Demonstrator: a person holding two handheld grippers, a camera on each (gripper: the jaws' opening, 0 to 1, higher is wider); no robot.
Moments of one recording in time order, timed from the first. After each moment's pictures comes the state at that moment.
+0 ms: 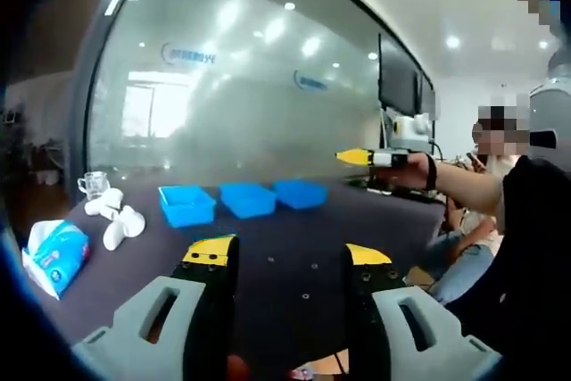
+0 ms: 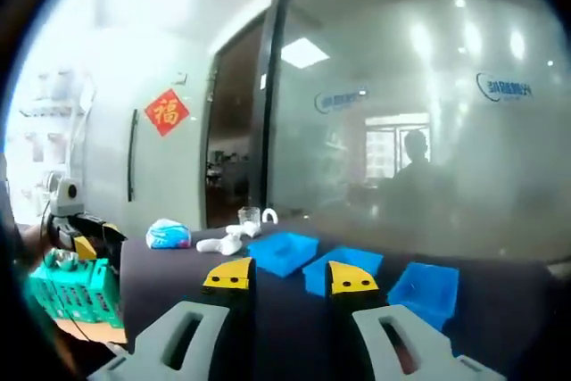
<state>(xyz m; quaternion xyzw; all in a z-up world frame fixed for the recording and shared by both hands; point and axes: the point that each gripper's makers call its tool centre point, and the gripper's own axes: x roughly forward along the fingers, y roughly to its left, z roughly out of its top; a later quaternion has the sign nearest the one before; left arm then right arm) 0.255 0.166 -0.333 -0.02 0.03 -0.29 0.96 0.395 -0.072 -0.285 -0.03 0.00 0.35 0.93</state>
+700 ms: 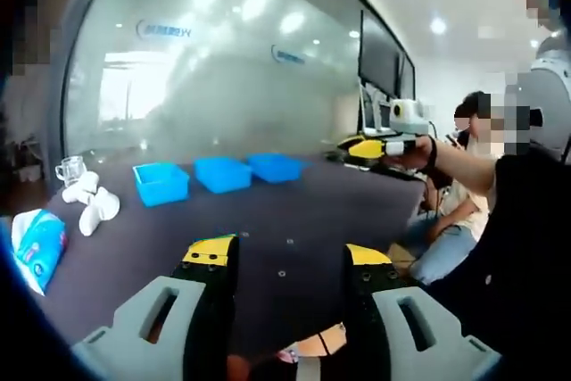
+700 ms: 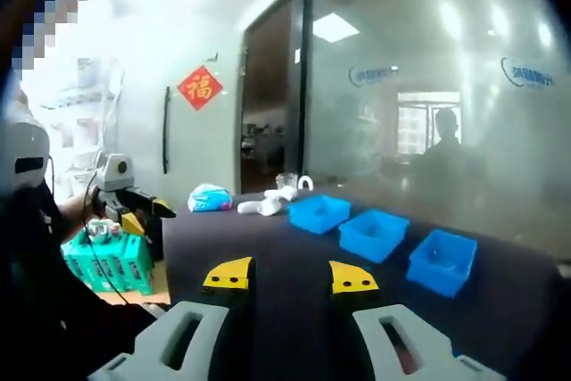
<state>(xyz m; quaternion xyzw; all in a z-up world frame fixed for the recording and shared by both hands) 0.243 0.143 -0.358 0.00 0.09 -0.34 0.94 0.339 -0.074 -0.326 -0.07 0.07 0.44 0.89</state>
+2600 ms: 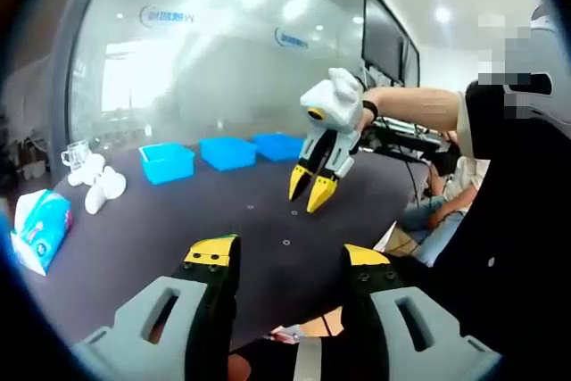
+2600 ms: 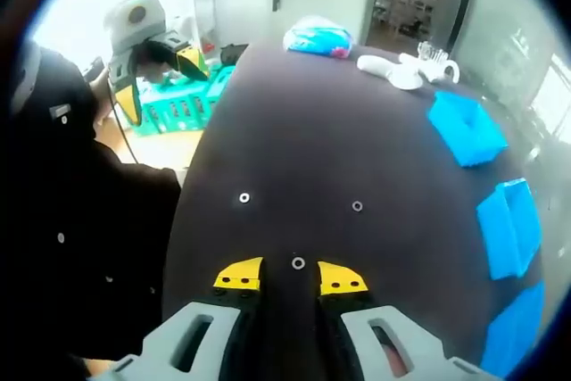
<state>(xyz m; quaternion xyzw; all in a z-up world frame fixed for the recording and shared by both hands) 0.231 0.156 -0.387 0.01 0.12 -0.33 0.94 0.333 0.046 -0.455 -0.36 0.32 0.61 0.63</state>
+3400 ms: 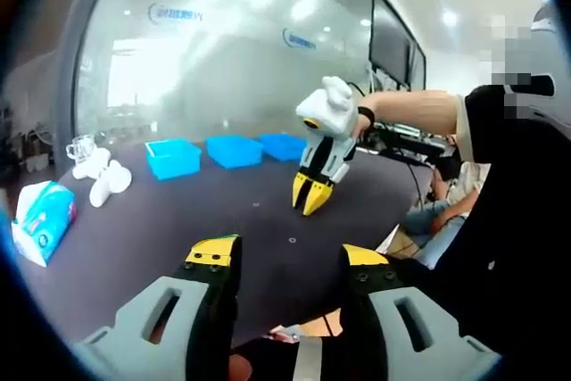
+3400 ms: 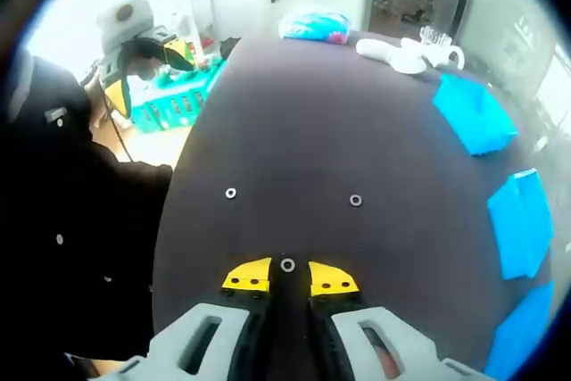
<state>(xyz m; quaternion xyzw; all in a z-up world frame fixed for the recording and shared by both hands) 0.233 0.162 -0.389 0.00 0.12 -0.32 0.94 0.345 0.046 -0.468 -0.35 0.34 0.60 0.62</state>
